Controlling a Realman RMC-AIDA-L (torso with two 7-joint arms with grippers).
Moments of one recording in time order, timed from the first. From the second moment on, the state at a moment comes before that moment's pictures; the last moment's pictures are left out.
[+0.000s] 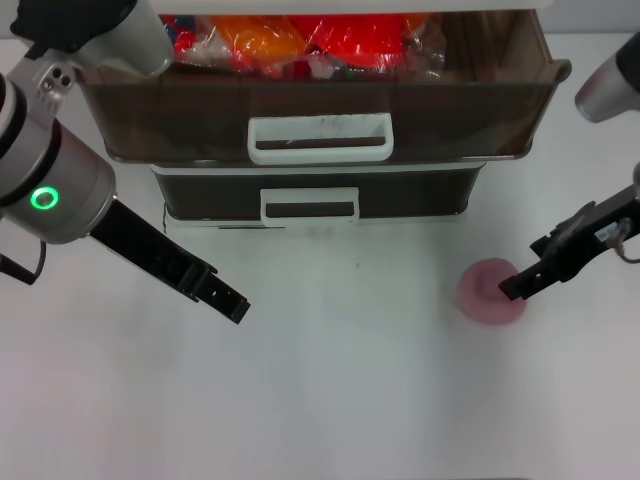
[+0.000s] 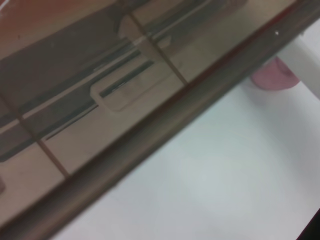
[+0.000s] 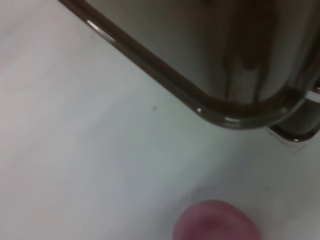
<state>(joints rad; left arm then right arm) -0.55 -2.05 1.44 1.60 -0.69 -1.82 0.25 0.65 2.06 -1.03 -0.97 0.51 1.55 -0.98</state>
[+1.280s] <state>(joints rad) -0.55 -2.05 1.44 1.59 -0.69 -1.80 0.25 0.65 2.07 -1.10 -0.76 0.60 1.32 -1.04</state>
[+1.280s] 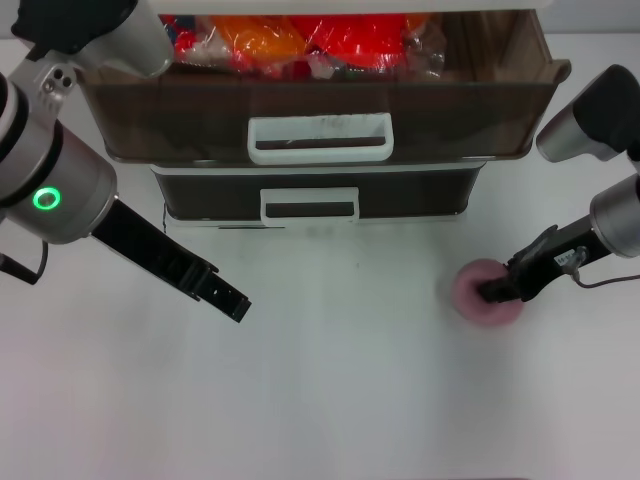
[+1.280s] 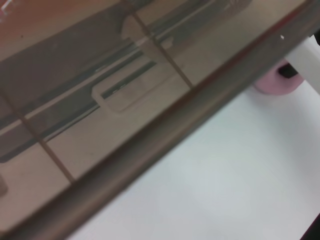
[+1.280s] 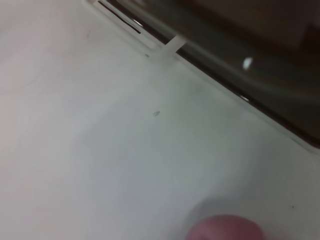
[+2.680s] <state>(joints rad) -0.54 -2.05 1.44 1.59 -0.69 -1.80 0.26 0.54 2.06 -0.95 -1.26 0.60 1.73 -0.97</state>
